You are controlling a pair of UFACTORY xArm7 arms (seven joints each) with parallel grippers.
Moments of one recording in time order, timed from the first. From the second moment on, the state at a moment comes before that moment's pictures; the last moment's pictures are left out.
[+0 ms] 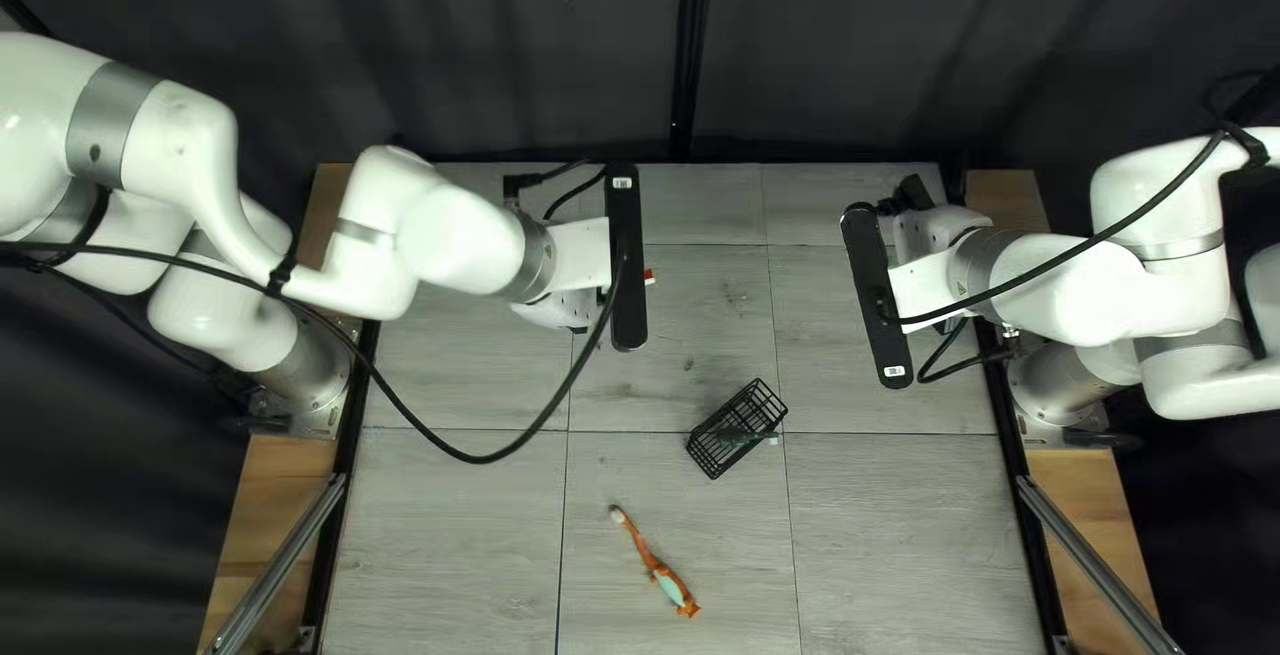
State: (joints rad) left arm -0.18 -0.42 0.15 0.70 0.45 0.79 -0.38; right arm -0.06 -0.67 0.25 0.63 -0.52 1.25 -0.05
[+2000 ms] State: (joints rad) left arm -0.22 -0.44 0.23 0.68 0.36 0.77 -0.26; right arm 0.16 -0.59 0.16 0.56 -0.86 0.60 -0.65
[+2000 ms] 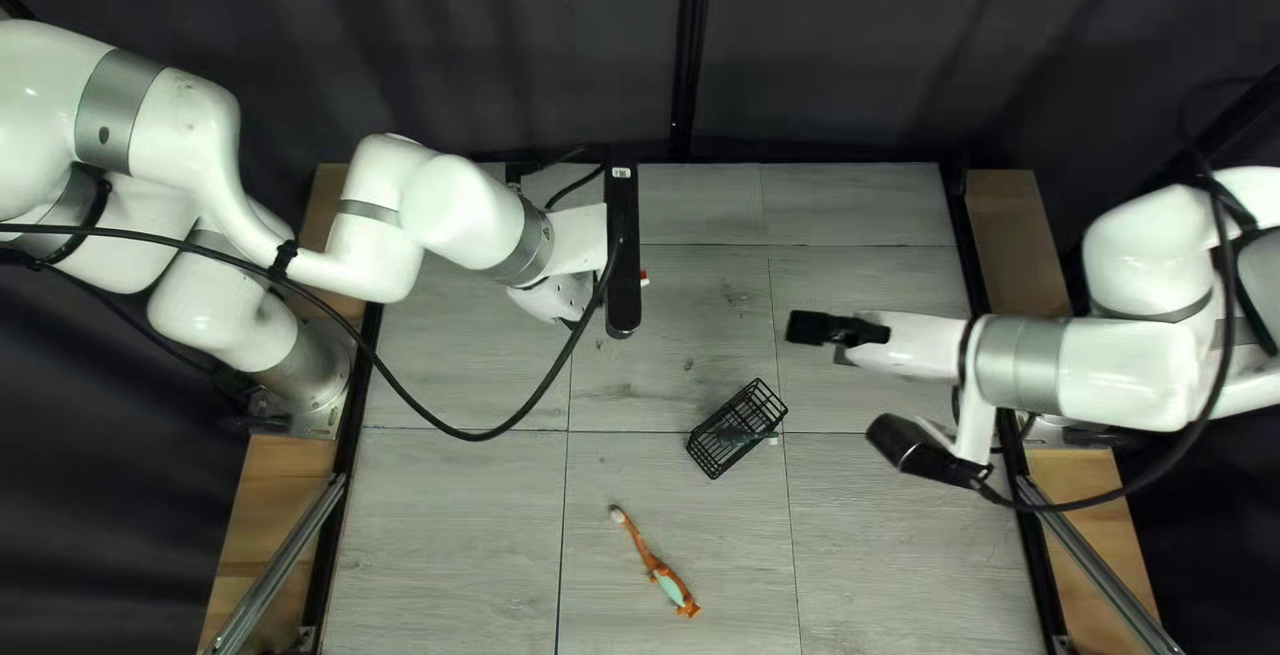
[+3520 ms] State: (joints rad) left arm -0.25 -0.41 0.25 0.72 0.31 0.77 -0.21; right arm 0.18 -0.51 0.00 0.57 -0.87 0.41 -0.88
